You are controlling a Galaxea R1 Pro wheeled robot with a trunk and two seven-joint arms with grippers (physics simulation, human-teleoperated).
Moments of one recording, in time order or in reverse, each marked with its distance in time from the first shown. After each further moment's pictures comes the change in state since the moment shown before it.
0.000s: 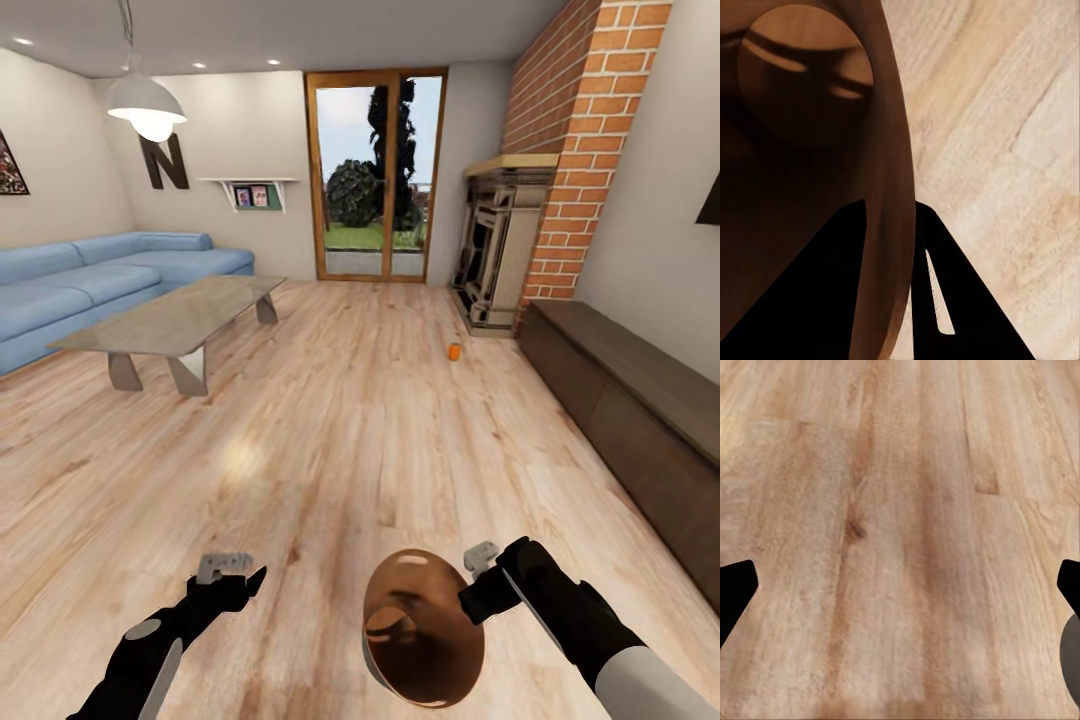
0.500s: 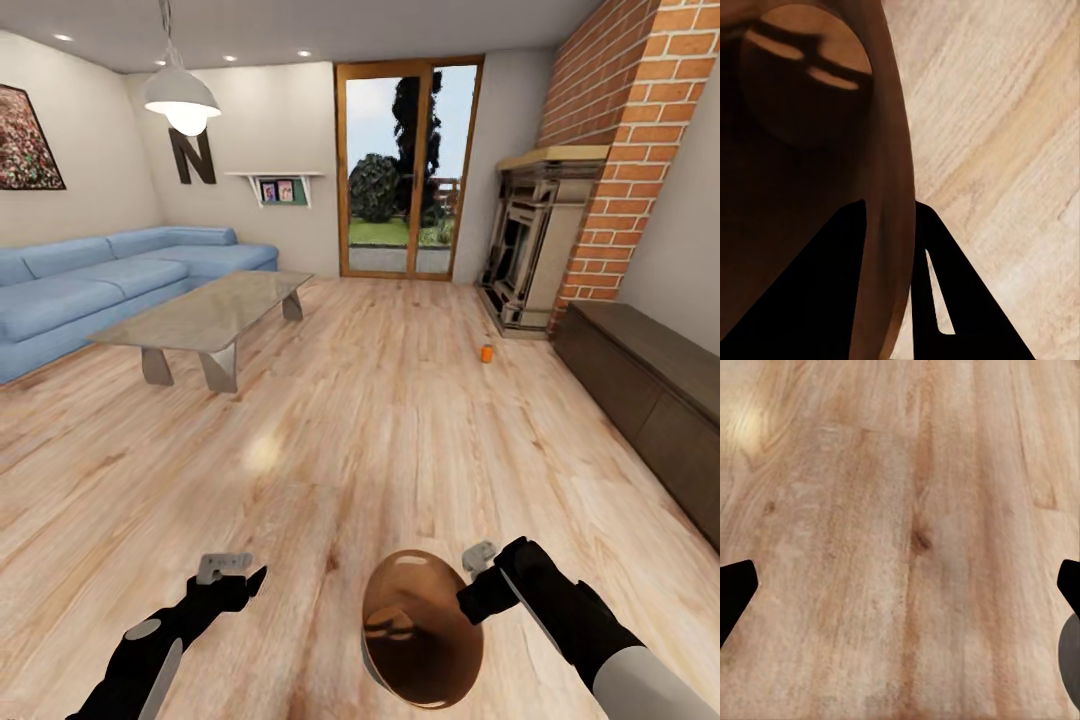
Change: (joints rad) left arm 0.000 0.000 0.000 0.001 0.000 -0.001 0.000; right arm 0.000 0.006 0.004 0.000 0.006 0.000 -0.005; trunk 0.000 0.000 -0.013
